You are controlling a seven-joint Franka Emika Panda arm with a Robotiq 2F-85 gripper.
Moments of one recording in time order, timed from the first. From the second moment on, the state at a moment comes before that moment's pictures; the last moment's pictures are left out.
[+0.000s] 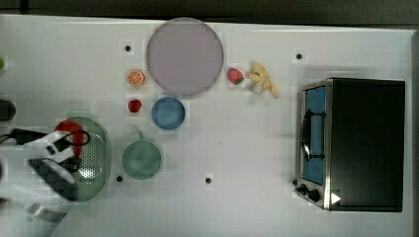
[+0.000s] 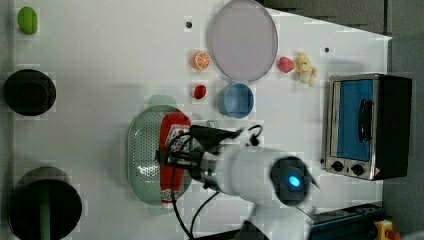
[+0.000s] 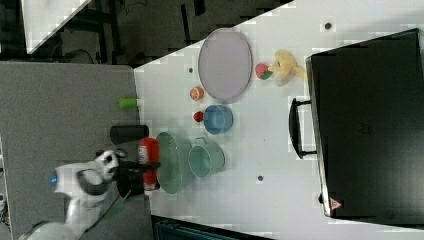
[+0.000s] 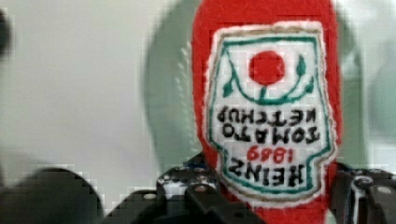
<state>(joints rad) -0.05 0.36 0.83 -2.13 -0.27 0.85 0.32</state>
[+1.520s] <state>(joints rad) -0.46 0.25 0.40 -1.88 -0.03 0.47 -0.36</state>
